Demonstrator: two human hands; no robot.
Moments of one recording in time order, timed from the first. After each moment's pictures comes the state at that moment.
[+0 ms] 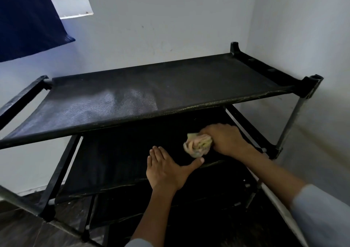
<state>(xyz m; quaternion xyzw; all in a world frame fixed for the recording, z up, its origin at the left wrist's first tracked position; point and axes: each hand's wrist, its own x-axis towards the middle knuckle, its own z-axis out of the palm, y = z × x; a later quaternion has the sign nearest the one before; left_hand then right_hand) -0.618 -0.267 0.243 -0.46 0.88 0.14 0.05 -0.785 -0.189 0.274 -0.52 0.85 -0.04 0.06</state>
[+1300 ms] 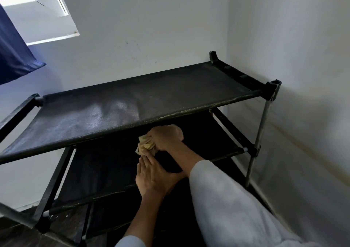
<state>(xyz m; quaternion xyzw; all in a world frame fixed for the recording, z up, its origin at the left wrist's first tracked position) -0.618 -0.260 0.244 -0.47 0.87 0.15 -0.02 -0.740 -0.307 0.260 -0.53 0.84 -0.09 0.05</state>
